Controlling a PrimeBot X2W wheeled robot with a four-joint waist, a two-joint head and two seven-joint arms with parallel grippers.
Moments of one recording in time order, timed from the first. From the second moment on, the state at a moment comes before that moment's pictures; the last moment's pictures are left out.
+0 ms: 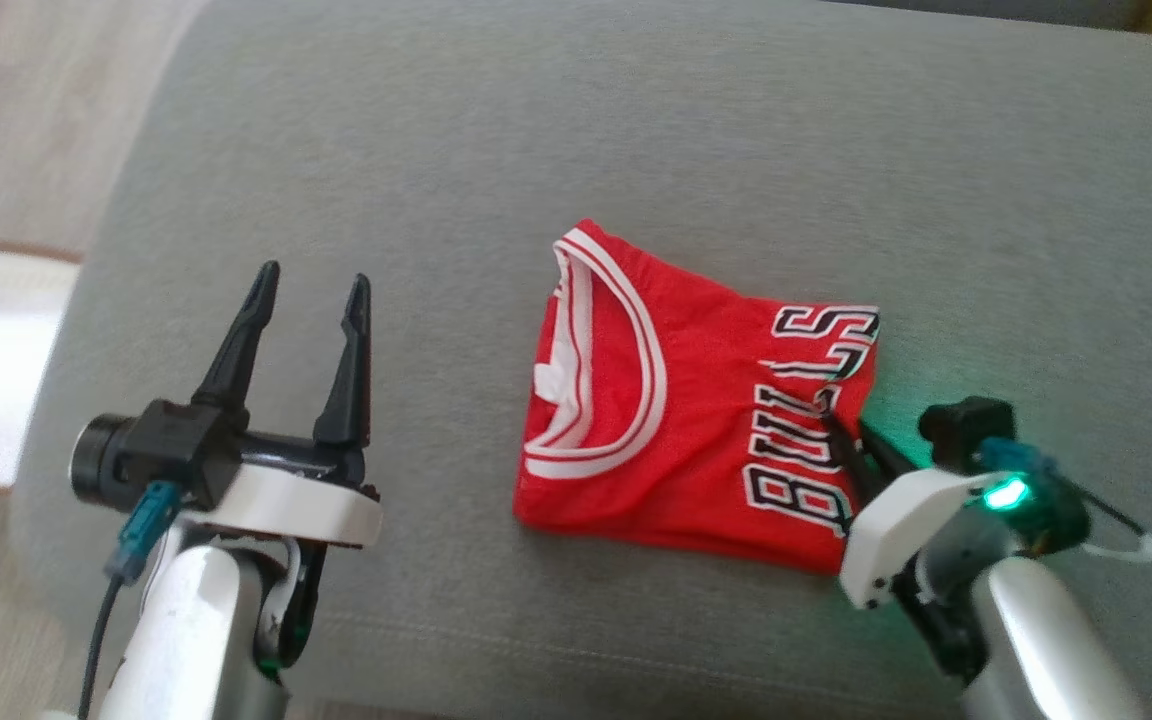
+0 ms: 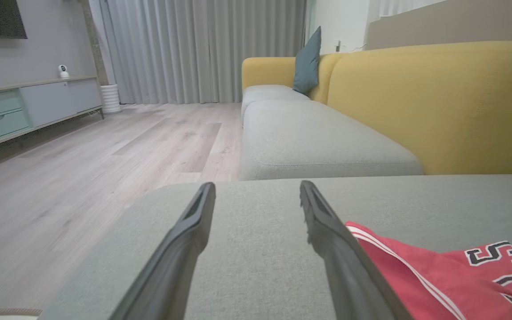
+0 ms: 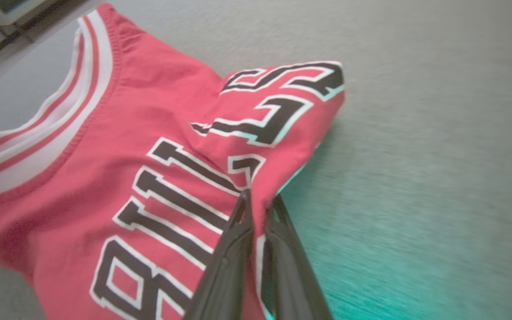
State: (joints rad) left arm -0.19 0.12 -0.22 0.08 -0.15 -0.01 -0.25; right arm -0.19 -0.08 0.18 0.36 0.18 0.13 0.20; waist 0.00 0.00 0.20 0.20
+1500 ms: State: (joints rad) left arm -0.33 0.22 -0.28 -0.07 -0.10 -0.09 -0.20; right arm -0.68 -0.35 -0.17 0.42 0.08 0.13 0.12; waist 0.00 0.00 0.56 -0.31
